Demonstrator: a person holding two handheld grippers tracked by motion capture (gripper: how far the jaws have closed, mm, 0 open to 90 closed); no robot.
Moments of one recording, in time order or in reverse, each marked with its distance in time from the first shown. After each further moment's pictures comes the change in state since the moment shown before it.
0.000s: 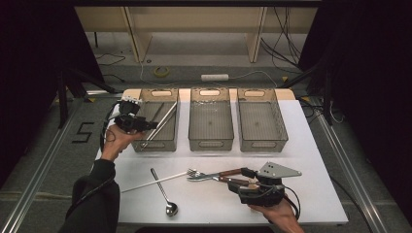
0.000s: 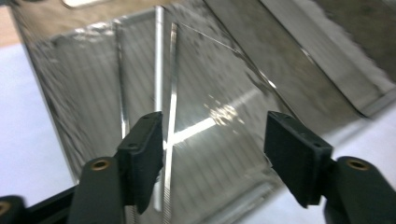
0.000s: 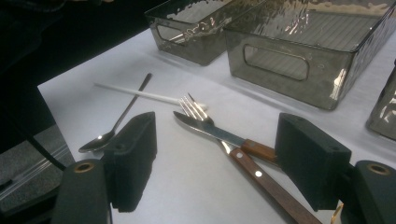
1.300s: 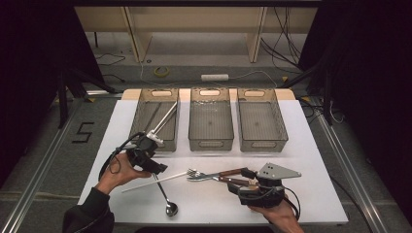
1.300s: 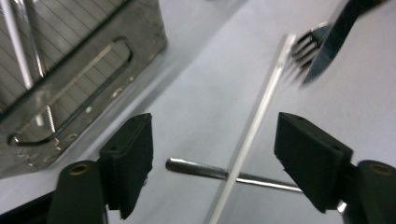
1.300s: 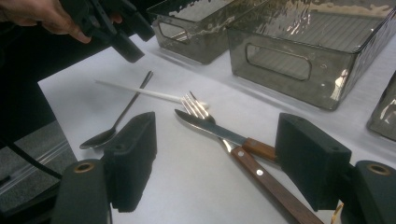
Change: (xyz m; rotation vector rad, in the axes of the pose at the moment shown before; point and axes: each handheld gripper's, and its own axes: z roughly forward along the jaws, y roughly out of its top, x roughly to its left) left arm -0.080 -0.058 -0.004 0.330 -0.064 0.324; right arm 0.003 0.000 -0.001 0.007 0.000 -0.015
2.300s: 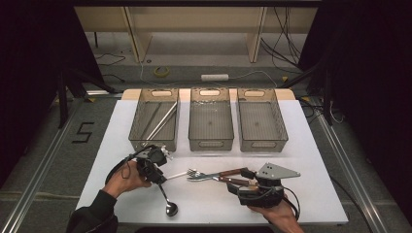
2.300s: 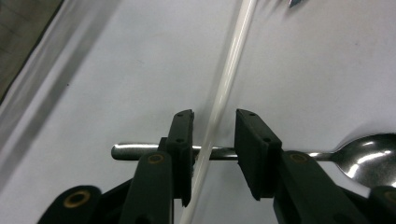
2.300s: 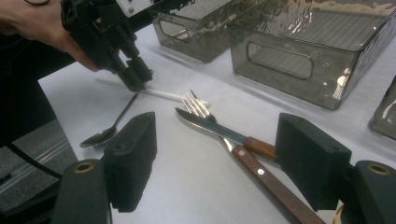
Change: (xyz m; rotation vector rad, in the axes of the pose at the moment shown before) left arm -0.017 -0.007 0.037 0.193 -0.069 0.138; right arm 0.000 0.000 0.001 0.005 0.001 -0.004
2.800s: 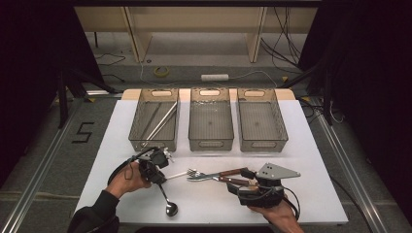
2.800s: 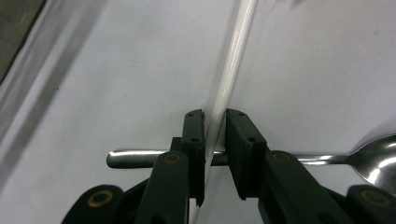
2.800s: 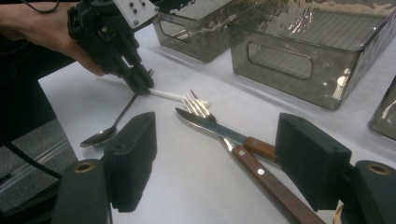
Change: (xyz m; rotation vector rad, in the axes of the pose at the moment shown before) left arm -0.002 0.001 0.010 0.020 0.018 0.029; right arm 0.000 0.000 0.000 0.000 -0.001 -0.002
